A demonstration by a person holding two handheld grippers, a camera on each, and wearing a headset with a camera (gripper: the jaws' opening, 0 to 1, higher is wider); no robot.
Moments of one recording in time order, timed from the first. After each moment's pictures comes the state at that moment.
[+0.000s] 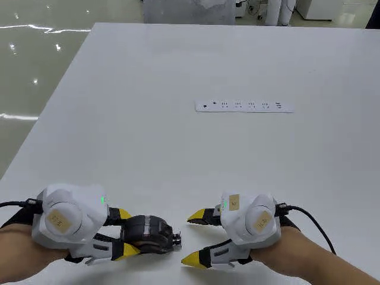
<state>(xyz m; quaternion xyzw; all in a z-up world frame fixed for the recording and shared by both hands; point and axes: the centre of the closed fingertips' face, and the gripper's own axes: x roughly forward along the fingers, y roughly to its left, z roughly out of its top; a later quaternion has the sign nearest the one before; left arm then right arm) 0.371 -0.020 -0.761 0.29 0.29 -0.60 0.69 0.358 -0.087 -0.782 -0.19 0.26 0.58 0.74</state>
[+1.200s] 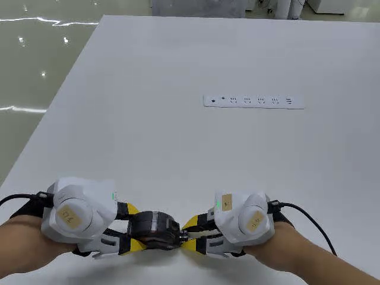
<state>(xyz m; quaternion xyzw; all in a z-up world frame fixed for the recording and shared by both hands) 0.372 -0.018 -0.764 0.31 0.29 -0.60 0.68 0.359 -0.072 -0.793 -0.22 0.26 0.61 0.72</state>
